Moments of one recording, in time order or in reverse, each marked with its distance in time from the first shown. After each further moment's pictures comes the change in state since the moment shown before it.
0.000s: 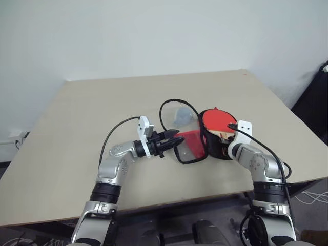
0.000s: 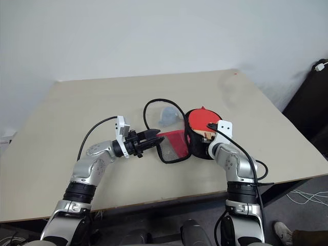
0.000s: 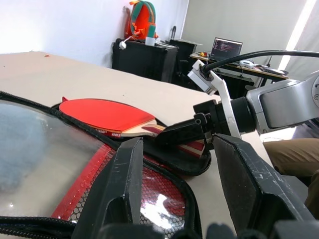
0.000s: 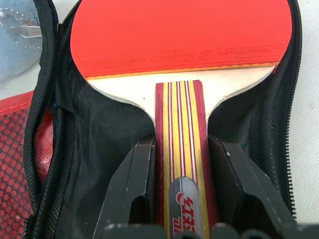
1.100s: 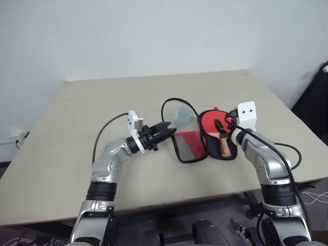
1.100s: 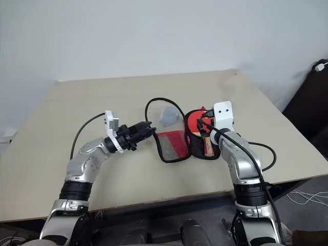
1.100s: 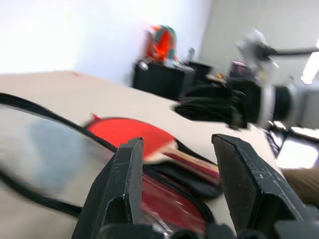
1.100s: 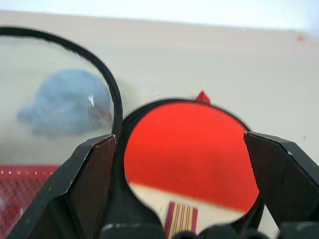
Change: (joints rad) left arm -0.028 0.009 0.133 0.029 -0.071 0.020 0.052; right arm 0.022 -0.177 0.207 -0.175 -0.137 -0.266 0.164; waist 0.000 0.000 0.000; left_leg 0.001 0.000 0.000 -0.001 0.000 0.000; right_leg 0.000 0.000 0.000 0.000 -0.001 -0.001
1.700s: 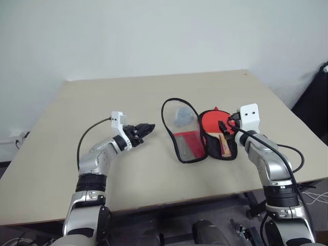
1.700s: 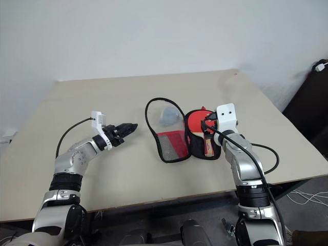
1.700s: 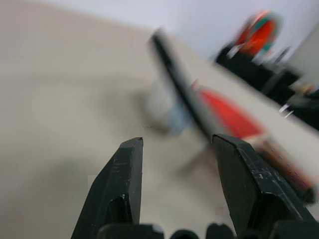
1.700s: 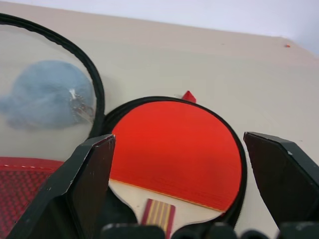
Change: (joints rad) left arm -0.096 0.070 0.039 0.263 0.077 0.166 0.238; right arm 0.015 -0.019 -0.002 0.044 -0.048 -0.062 0.025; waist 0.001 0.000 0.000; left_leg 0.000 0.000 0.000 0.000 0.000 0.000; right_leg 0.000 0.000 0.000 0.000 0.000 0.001
